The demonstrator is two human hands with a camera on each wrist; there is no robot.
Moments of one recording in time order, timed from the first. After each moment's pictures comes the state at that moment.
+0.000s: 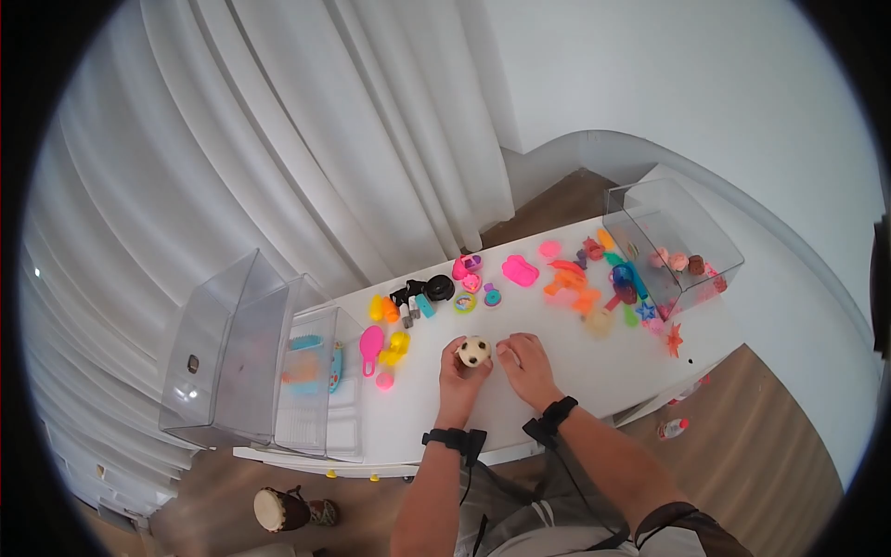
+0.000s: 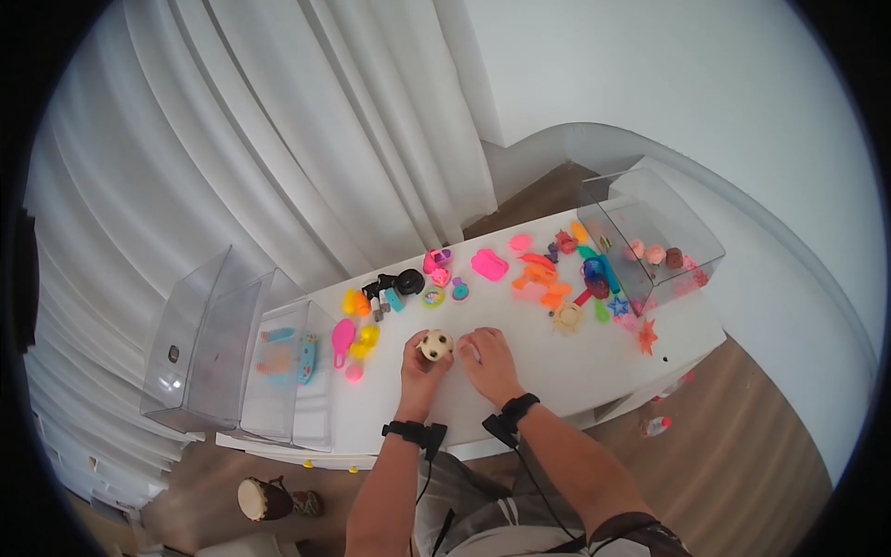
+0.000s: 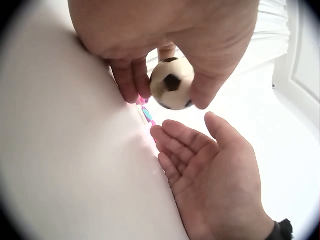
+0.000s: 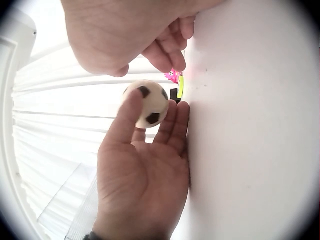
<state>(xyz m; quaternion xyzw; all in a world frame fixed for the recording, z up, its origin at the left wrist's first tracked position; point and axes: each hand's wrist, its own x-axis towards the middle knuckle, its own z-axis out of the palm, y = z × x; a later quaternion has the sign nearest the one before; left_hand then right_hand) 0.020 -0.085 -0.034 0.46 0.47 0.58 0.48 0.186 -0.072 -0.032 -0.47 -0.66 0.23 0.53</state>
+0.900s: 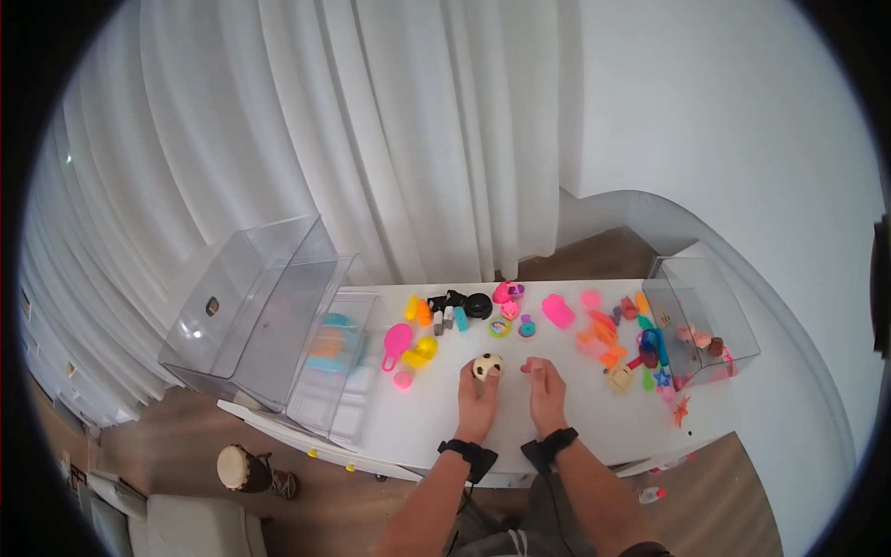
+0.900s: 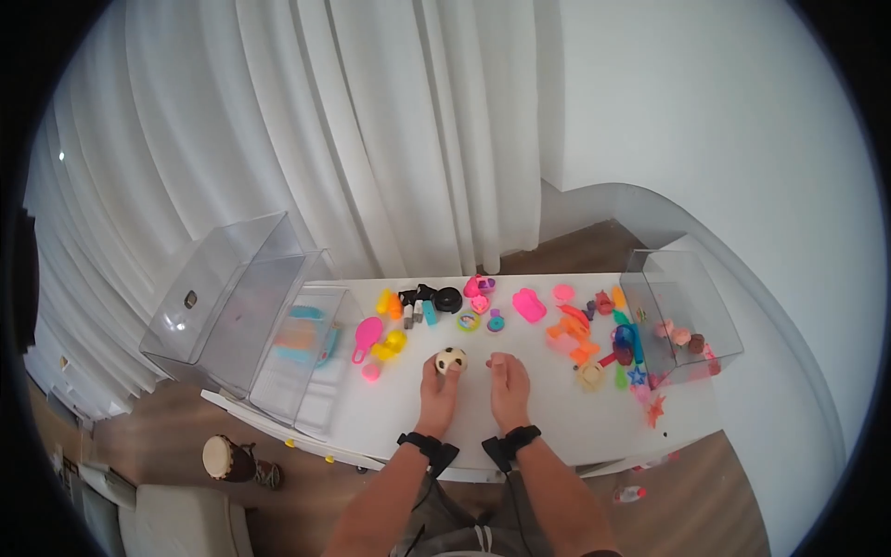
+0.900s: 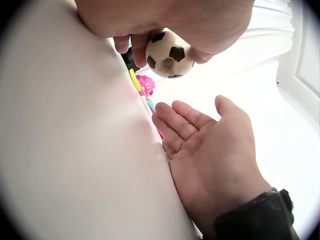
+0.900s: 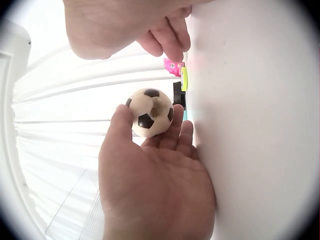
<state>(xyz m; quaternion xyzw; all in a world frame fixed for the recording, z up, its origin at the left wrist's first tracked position) 0.027 -0.081 -0.042 0.47 0.55 0.62 0.29 0.176 -0.051 -0.038 -0.48 -0.60 0.34 0.54</state>
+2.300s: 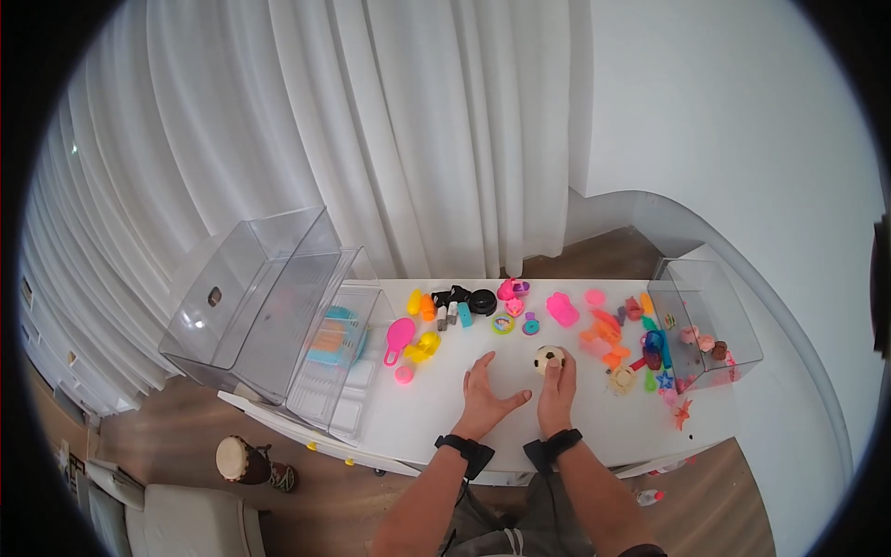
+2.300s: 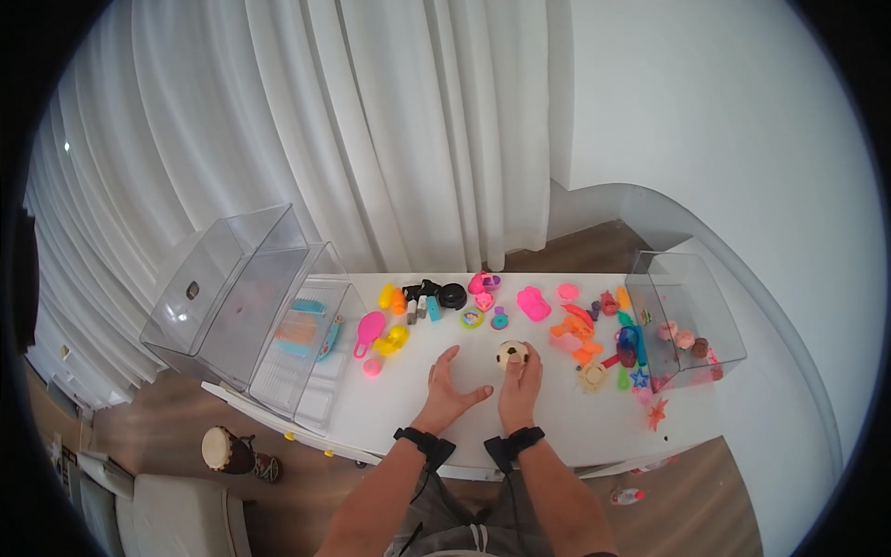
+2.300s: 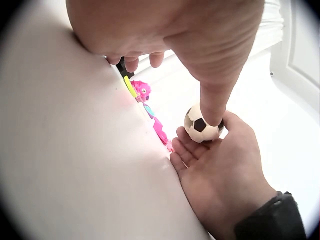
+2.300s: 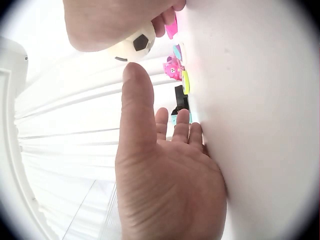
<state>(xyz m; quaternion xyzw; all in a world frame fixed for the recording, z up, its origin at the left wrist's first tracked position) 0.024 -0.087 -0.035 0.60 0.60 0.47 0.24 0.174 -0.054 -0.034 -0.48 -0.50 0.31 0.65</state>
